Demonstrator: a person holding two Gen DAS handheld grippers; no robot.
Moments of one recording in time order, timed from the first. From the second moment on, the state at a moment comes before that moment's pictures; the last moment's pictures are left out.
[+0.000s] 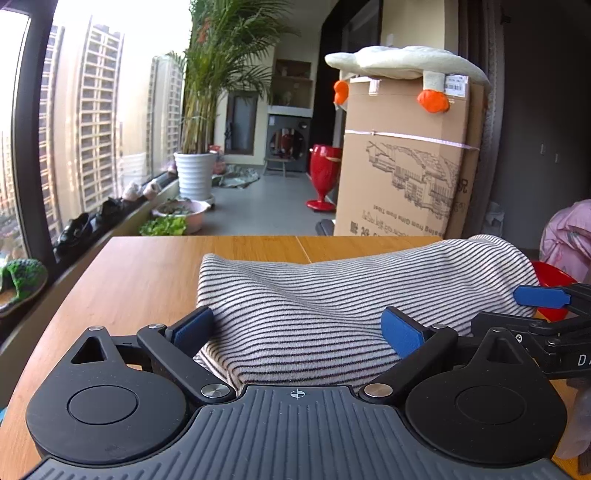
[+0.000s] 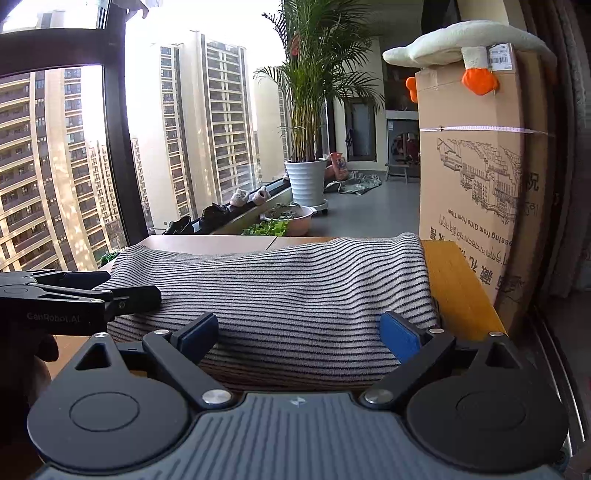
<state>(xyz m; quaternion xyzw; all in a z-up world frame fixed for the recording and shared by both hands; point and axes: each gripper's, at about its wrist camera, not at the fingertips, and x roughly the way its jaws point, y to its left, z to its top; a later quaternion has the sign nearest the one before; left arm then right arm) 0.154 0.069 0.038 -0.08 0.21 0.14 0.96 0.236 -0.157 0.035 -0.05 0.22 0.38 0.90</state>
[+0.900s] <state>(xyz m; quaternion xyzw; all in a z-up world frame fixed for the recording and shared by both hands) 0.155 0.105 0.035 -0.16 0.22 0.15 0.95 0.281 -0.187 0.029 0.12 0.25 0.40 0.87</state>
